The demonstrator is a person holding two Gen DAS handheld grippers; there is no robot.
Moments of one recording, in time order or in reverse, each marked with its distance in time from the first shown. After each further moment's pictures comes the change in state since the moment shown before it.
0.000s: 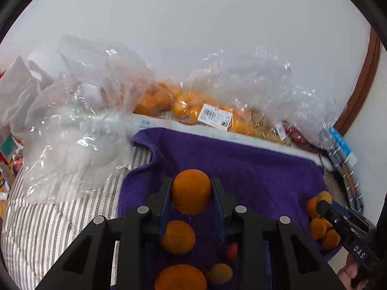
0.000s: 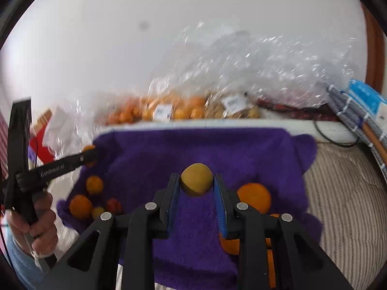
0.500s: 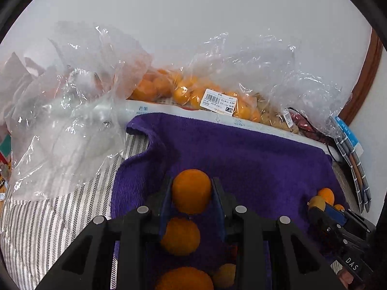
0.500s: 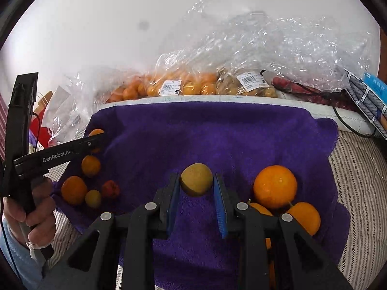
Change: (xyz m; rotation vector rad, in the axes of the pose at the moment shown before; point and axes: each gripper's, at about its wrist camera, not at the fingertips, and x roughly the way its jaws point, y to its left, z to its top) left arm 0.020 0.005 -0.003 0.013 0.051 0.008; right arm 0.026 0.013 -0.016 -0.038 0.071 0.021
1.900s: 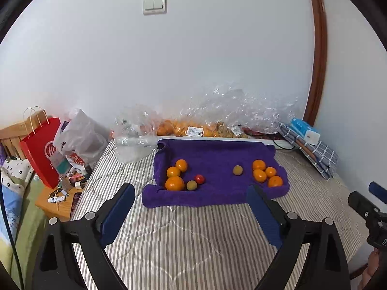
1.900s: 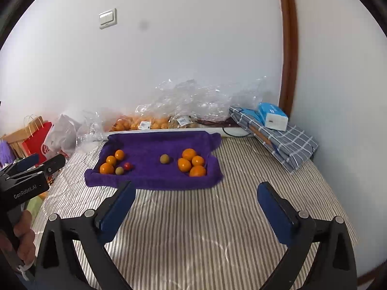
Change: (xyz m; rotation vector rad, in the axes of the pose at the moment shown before) left arm -0.275 -0.077 -0.112 0.141 -0.258 0.115; right arm -0.298 0.043 -0.094 0.078 -0.220 -0.311
